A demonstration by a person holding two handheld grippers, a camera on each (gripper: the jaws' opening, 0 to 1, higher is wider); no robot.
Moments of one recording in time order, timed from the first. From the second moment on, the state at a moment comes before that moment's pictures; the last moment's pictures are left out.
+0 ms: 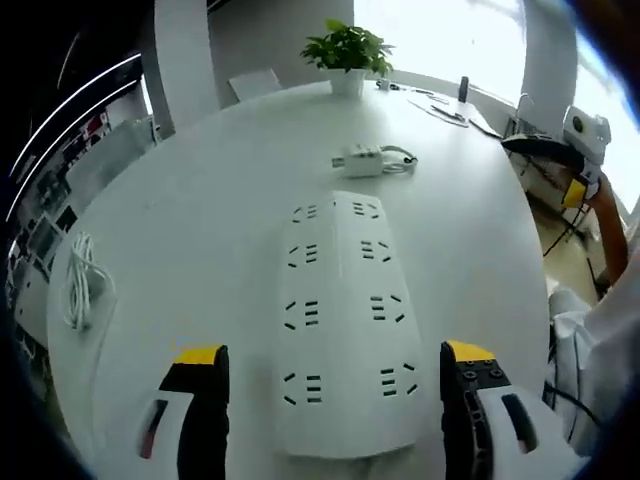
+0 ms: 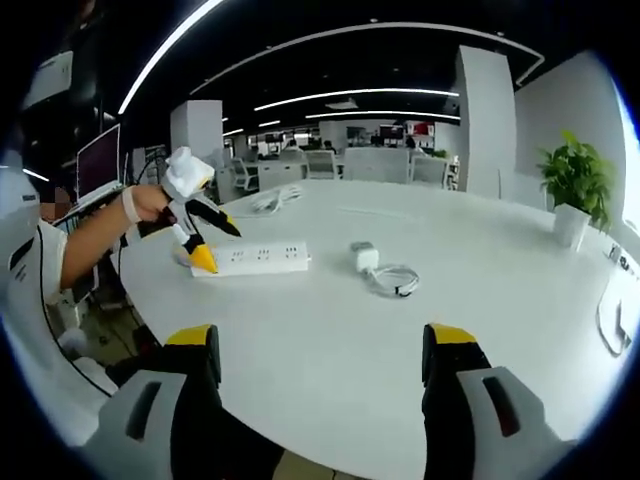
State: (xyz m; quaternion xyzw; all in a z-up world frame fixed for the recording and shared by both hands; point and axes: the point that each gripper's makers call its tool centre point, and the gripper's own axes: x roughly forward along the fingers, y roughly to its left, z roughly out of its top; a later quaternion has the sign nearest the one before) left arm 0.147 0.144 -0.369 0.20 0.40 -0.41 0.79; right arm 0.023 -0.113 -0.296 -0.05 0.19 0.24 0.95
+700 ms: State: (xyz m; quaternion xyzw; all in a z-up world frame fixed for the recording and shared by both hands) left arm 0.139 0.135 -0.375 0.20 0.42 -0.45 0.76; right arm 0.023 -0.112 -0.301 -0.04 0.20 0.24 0.95
